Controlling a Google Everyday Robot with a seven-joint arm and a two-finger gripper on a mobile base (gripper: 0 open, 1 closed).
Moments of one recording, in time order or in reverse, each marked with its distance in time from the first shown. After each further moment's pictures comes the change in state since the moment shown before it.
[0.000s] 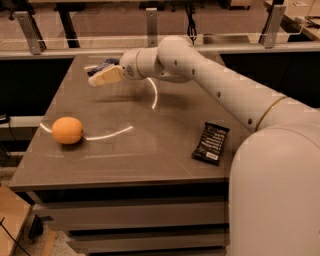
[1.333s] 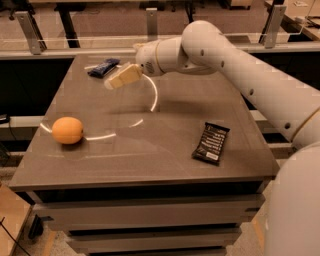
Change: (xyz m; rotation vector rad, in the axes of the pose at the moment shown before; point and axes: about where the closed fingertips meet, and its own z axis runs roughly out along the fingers) arm -0.012 0.020 -0.076 -0.071 0.044 -0.131
